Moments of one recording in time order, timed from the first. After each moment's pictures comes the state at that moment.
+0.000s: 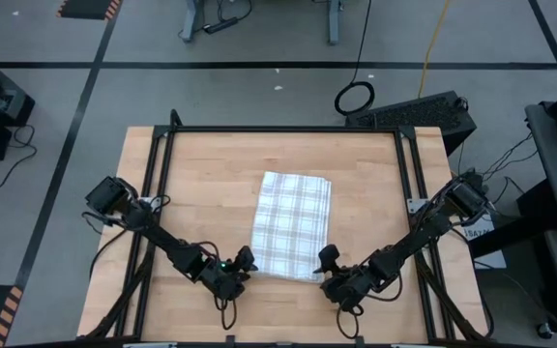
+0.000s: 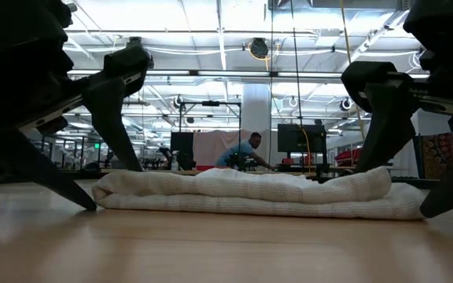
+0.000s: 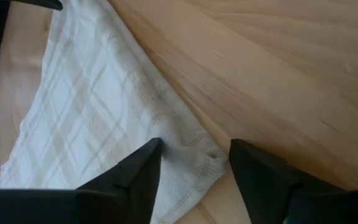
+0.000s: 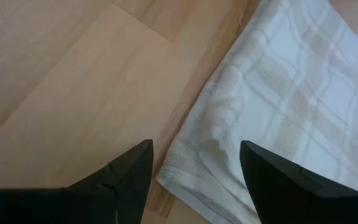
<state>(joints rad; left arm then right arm) -0.61 1.78 0.78 0.08 -0.44 0.54 0.67 1.77 0.83 -0.02 0.44 -0.01</state>
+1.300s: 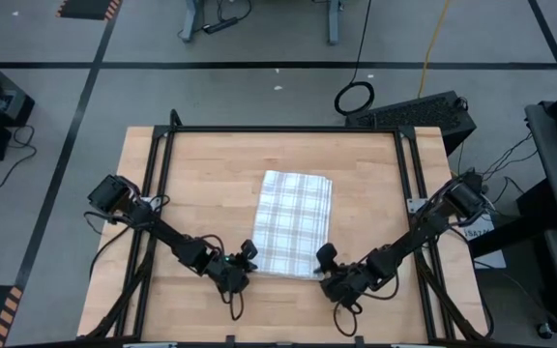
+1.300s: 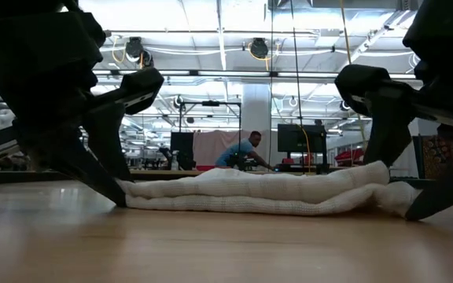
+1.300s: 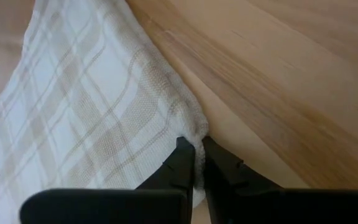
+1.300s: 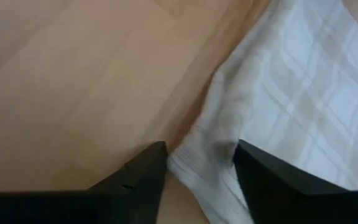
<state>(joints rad) -0.54 1.78 0.78 0.07 -0.36 0.48 0.65 1.79 0.83 -0.03 0.42 -0.12</state>
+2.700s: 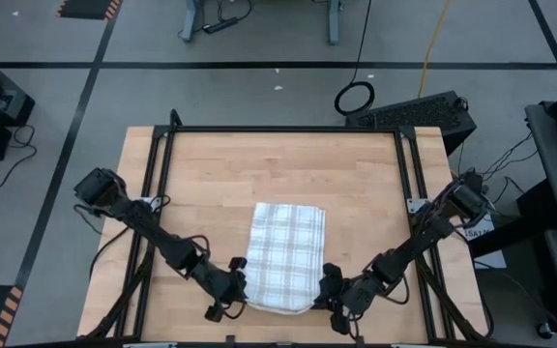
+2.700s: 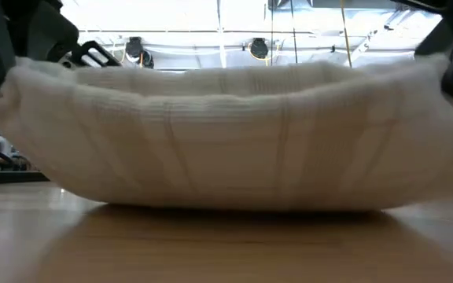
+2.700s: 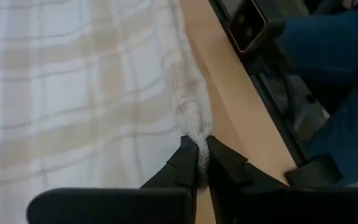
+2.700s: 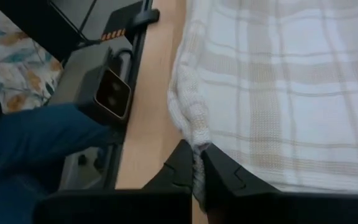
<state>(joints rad) -0.62 1.64 0.82 0.10 -0.01 -0.33 0.72 1.77 0.82 0.33 0.28 0.74</state>
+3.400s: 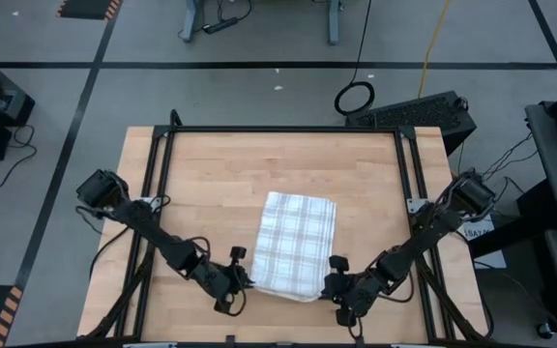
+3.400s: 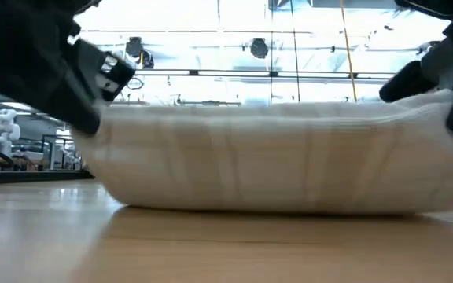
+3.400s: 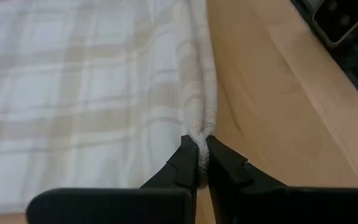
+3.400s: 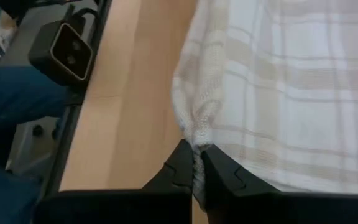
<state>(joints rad) -0.63 1.67 0.78 0.12 -0.27 -0.24 0.73 1.70 0.83 0.08 0.31 0.67</state>
